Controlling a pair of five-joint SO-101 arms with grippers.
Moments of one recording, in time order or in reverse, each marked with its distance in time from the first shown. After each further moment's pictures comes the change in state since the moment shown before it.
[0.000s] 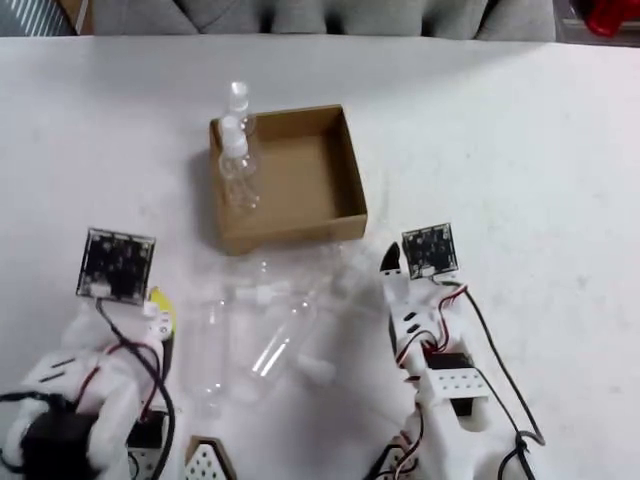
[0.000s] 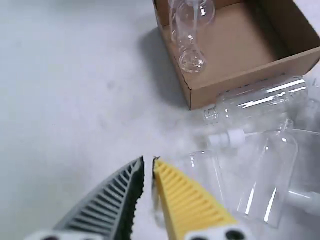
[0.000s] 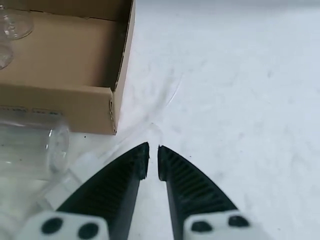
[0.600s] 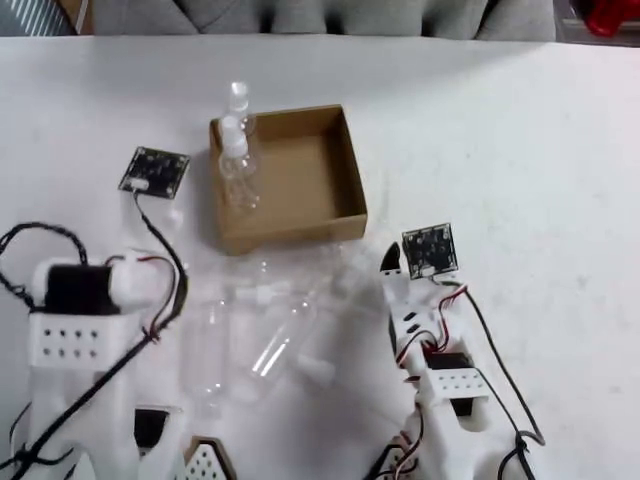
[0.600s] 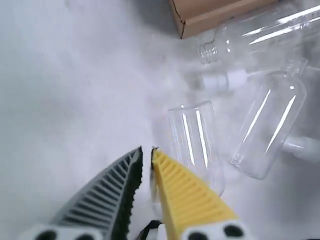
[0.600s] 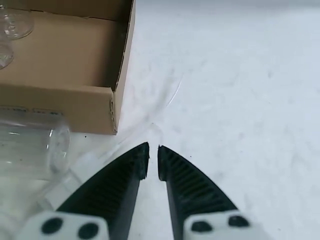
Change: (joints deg) left arm 2.0 39.9 -14.3 2.3 0.1; right arm 0.0 0.0 0.0 0.0 0.0
